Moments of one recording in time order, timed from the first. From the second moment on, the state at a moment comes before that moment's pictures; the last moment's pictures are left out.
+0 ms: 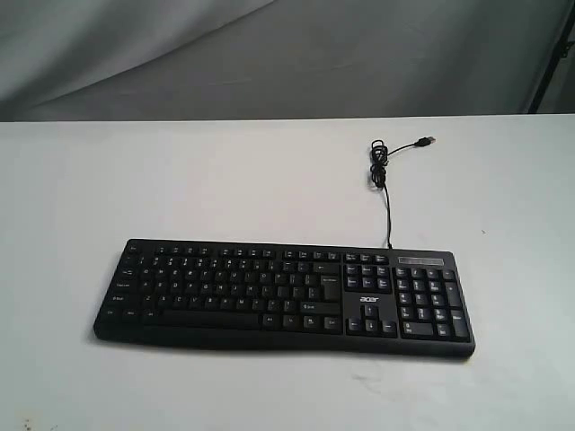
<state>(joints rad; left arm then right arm) 0.04 0.00 0.00 0.03 0.16 -0.02 -0.08 0.01 0.00 -0.15 0.15 0.02</state>
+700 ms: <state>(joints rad) 0.04 0.00 0.00 0.03 0.16 -0.02 -0.08 0.63 -0.88 -0.78 -0.23 0.63</state>
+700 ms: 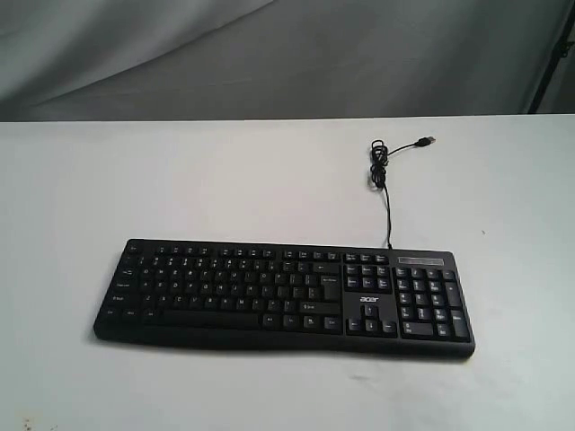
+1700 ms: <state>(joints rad) 0.04 0.00 0.00 0.03 0.16 -0.02 0.43 1.86 -1.71 0.51 0.96 -0.85</state>
